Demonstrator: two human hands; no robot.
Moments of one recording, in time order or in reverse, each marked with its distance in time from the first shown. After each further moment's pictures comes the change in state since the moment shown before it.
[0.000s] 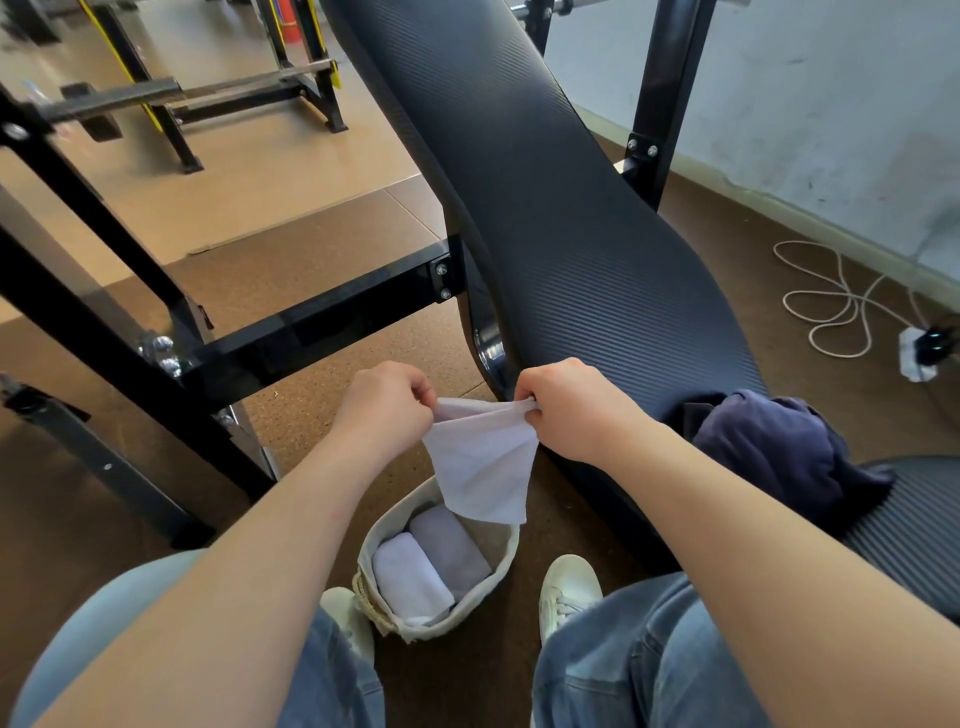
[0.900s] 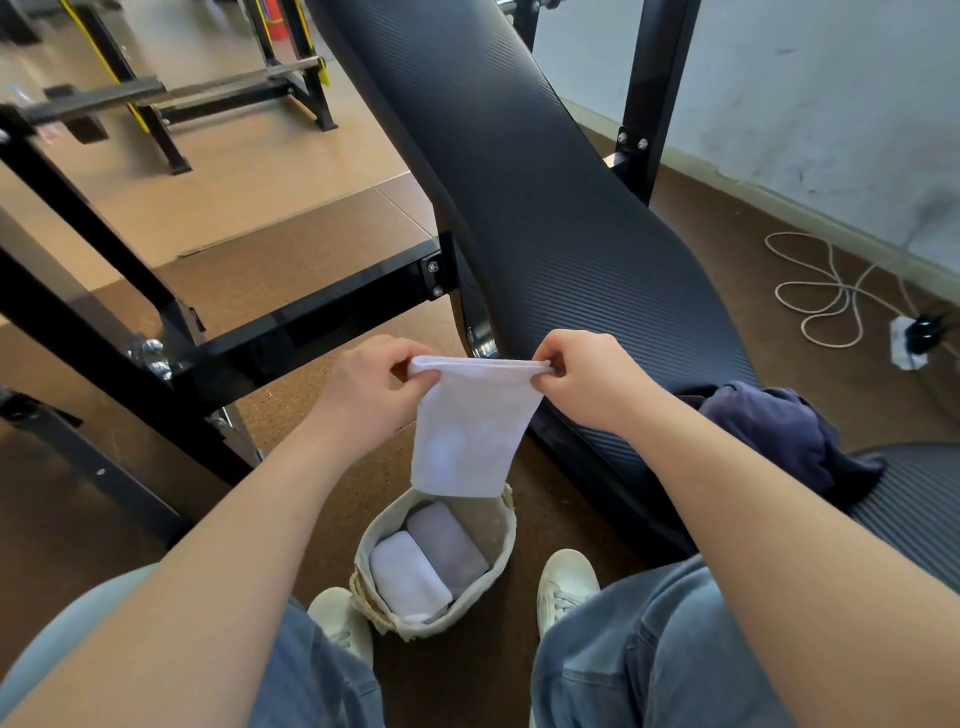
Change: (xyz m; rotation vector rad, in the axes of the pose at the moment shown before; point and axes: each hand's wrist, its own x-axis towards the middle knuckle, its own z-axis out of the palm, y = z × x) left_hand 0.002 -0.013 -0.009 -0.203 0.147 0.345; right_hand -0.001 0.013 -0.022 0.279 0.097 0.175
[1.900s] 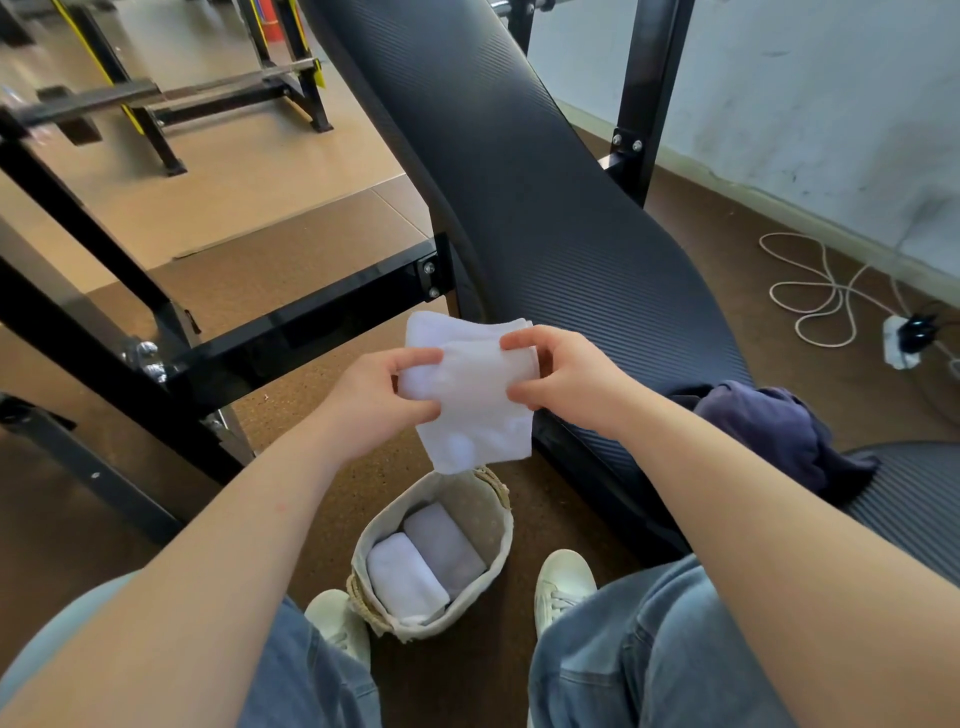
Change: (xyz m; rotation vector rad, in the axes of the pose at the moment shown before) left_hand 0.004 0.001 0.001 -0.188 -0.237 -0.261; right_hand 0.002 -0.004 0.005 0.374 -0.116 0.036
